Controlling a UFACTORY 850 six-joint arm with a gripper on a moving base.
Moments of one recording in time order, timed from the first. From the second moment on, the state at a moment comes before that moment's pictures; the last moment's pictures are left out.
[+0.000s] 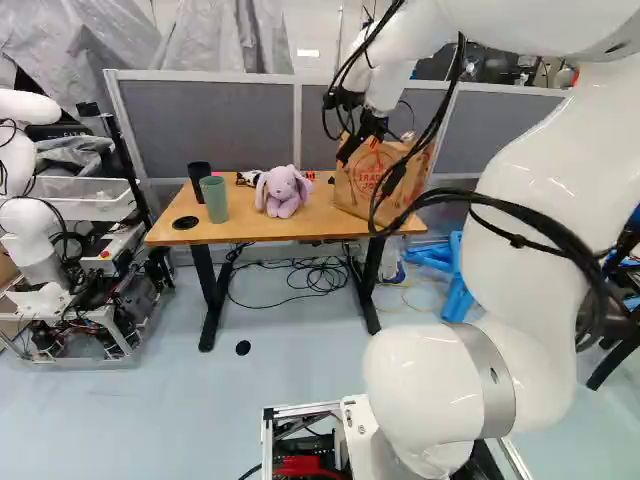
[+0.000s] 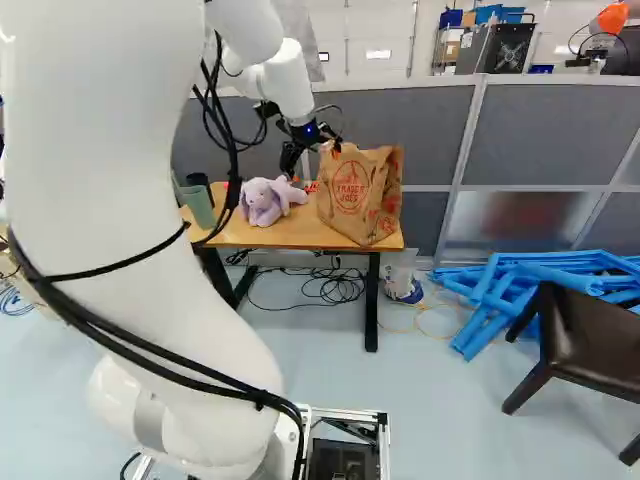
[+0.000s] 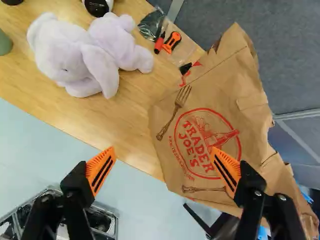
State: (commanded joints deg) arm -4.7 -5.5 -64.1 3.9 -22.4 -39.9
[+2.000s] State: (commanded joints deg) arm -0.6 13.2 -12.7 0.5 40.5 -5.2
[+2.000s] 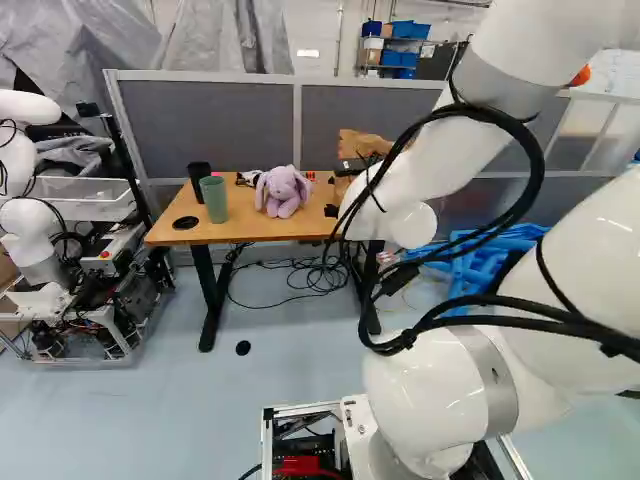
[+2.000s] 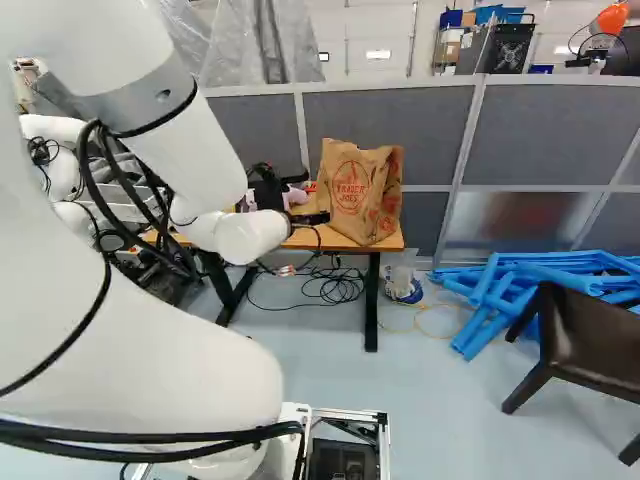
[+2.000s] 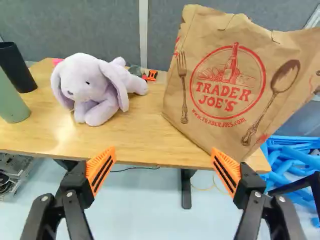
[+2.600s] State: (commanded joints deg) arm -0.1 15.4 -6.6 0.1 48.1 -1.1
